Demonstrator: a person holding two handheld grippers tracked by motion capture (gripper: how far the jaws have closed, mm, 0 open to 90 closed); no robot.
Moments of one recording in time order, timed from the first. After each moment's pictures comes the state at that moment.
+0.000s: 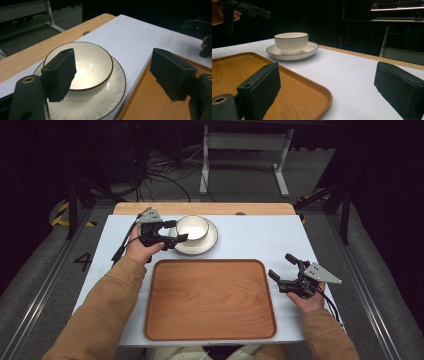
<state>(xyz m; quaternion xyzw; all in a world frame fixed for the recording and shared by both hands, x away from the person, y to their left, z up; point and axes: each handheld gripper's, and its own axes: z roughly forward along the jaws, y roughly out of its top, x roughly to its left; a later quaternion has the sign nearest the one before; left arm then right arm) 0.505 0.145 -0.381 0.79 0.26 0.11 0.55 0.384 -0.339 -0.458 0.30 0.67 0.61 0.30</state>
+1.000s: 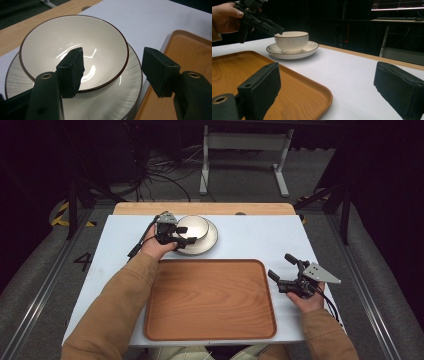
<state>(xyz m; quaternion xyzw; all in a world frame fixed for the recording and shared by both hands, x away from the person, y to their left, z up) 0.535 0.115 -0.415 0.83 0.27 0.09 0.48 0.384 -0.338 -0.458 0.30 0.67 0.61 0.30</state>
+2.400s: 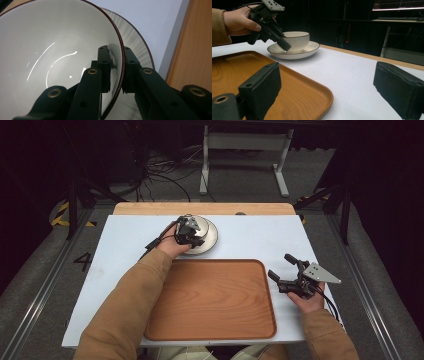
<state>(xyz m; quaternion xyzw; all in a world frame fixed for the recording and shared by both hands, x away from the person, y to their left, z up) 0.550 0.061 -0.421 0.92 0.18 0.12 0.34 0.384 -0.338 -0.458 0.30 0.68 0.61 0.29</state>
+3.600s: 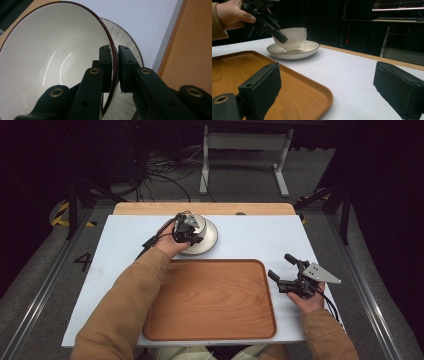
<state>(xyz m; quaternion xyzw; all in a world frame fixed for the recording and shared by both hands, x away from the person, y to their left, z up) 0.537 0.067 -0.396 0.91 0.18 0.13 0.34 0.384 -0.338 -0.458 0.30 0.68 0.61 0.30</state>
